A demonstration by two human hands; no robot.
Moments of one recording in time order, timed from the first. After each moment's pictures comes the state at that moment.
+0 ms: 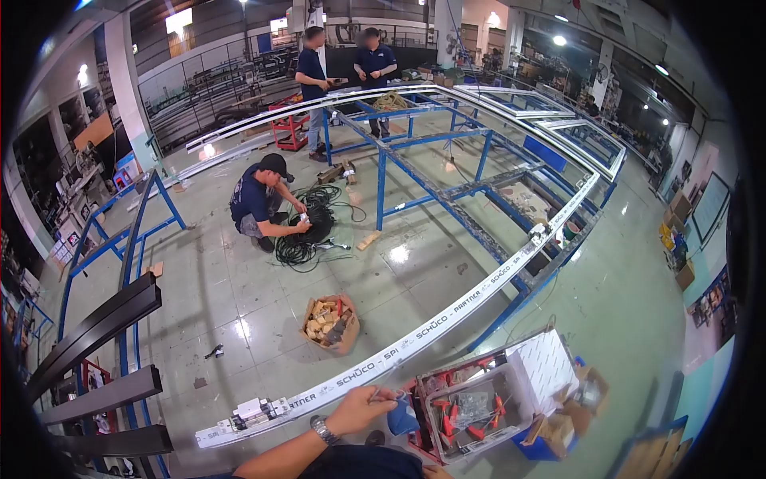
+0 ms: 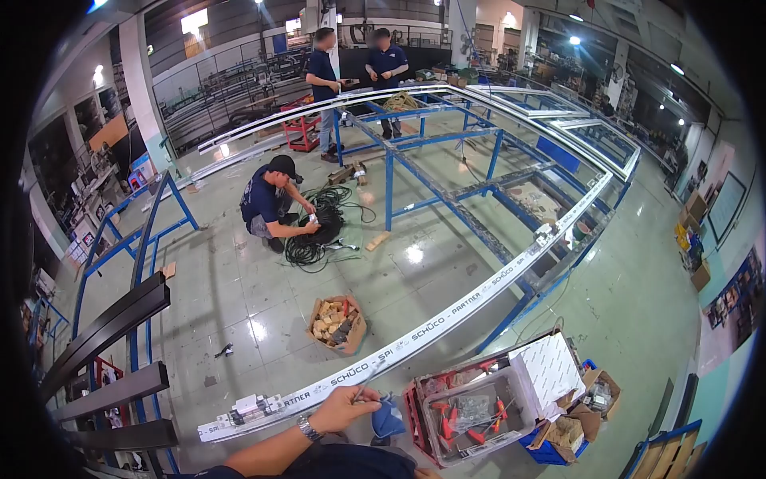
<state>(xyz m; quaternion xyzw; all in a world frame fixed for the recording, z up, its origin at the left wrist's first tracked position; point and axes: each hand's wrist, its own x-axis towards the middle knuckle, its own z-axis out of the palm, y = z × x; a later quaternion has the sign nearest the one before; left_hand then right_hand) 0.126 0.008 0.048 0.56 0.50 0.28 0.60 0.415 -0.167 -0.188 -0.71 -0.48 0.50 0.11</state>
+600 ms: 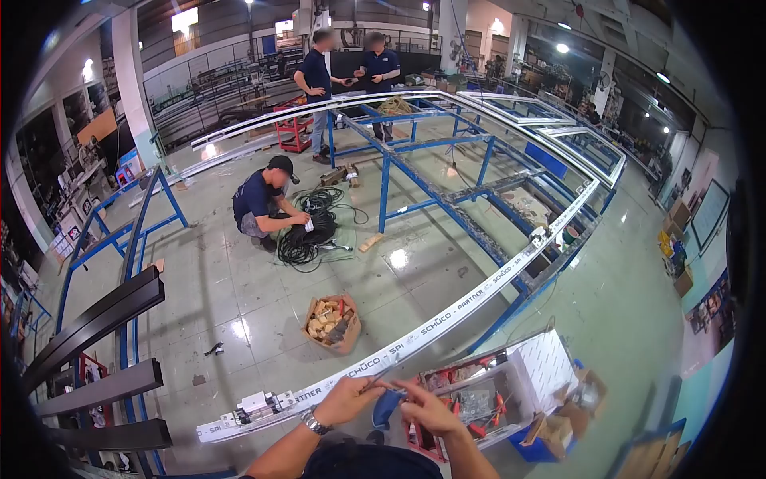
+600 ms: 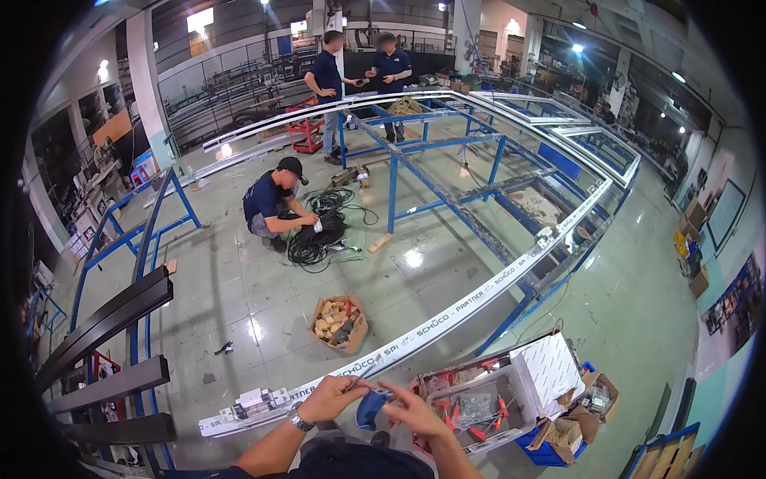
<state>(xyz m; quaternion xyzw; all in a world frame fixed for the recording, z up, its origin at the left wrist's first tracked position) 0.094 0.003 0.067 0.66 0.48 0.33 0.49 0.336 -0.007 0.024 -0.38 -0.40 0.77 0.31</state>
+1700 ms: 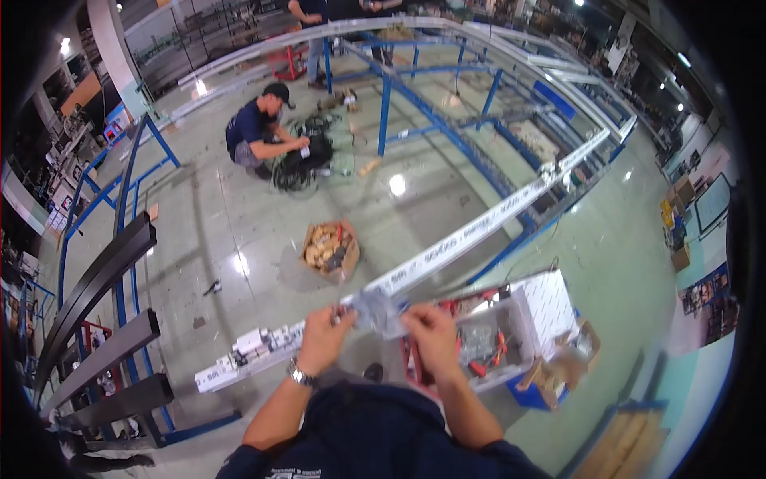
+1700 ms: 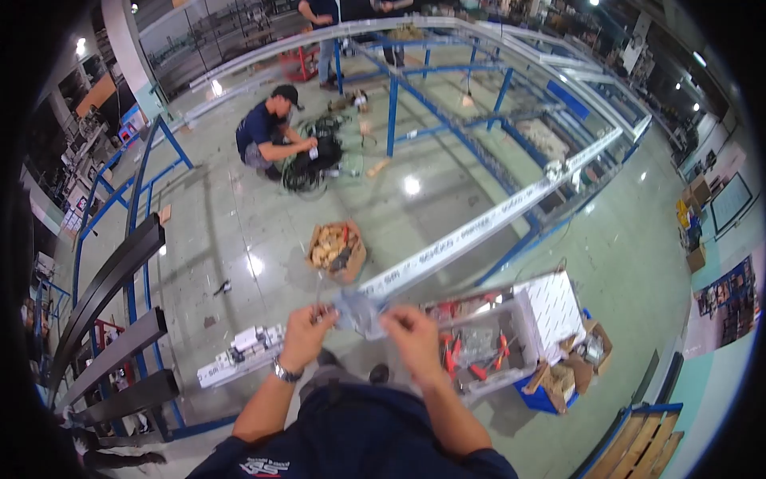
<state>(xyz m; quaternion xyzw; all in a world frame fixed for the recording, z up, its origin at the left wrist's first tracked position) 0.075 -0.014 0.064 0.53 0.63 0.40 0.40 0.302 0.001 0.042 -0.53 -0.44 0.57 0.44</state>
